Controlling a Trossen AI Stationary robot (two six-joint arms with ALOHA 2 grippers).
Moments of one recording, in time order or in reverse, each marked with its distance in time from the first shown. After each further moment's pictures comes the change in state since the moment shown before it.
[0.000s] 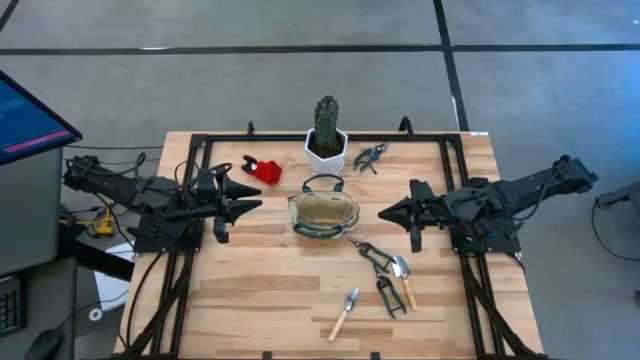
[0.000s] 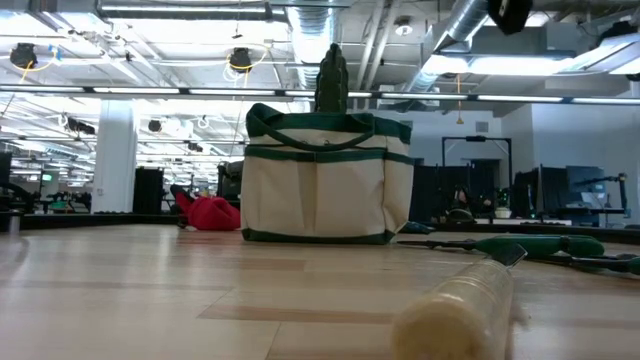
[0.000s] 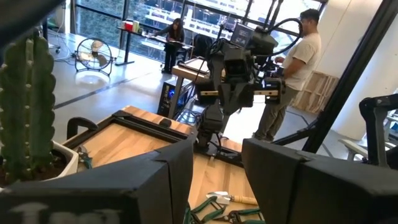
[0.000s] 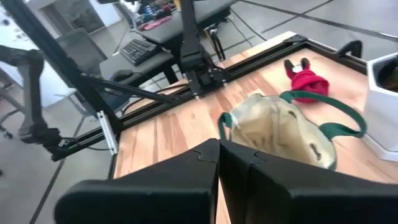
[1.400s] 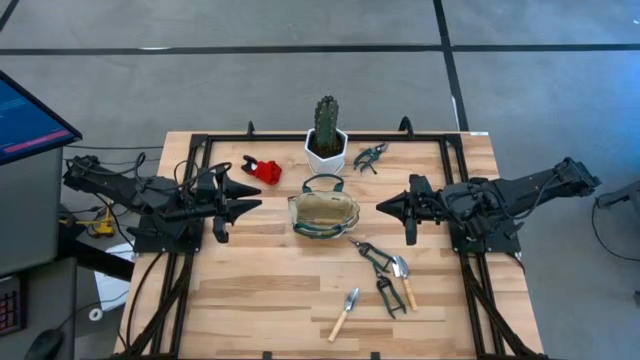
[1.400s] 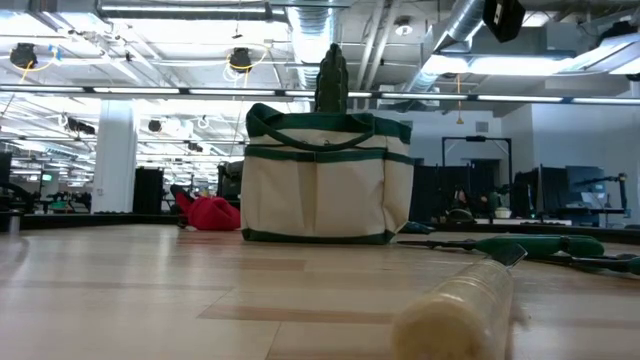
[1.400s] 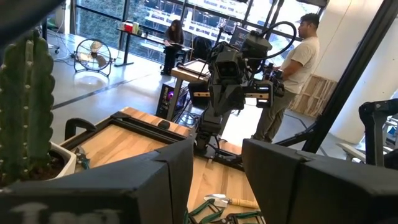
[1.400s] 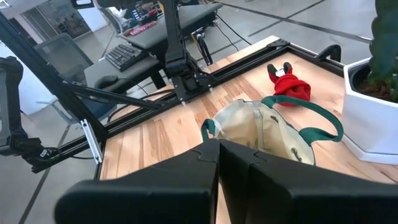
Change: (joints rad) left arm 0.000 0.000 0.000 0.012 0.000 -0.008; right arm -0.061 0.007 -0.002 0.001 0.000 -0.008
